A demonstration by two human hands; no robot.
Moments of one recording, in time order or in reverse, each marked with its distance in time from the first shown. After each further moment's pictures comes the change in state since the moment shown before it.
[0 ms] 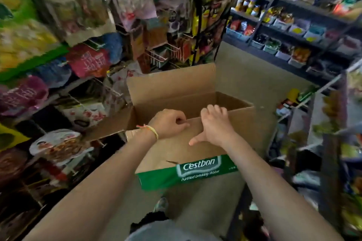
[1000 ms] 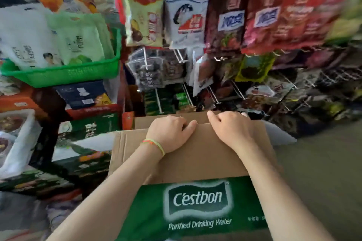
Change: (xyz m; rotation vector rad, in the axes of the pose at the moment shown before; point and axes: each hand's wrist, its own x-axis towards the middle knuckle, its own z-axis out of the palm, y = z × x) left_hand -0.877 -0.225 -0.009 0.265 0.555 -0.681; right_hand -0.421 -0.708 0.022 0.165 0.225 -0.513
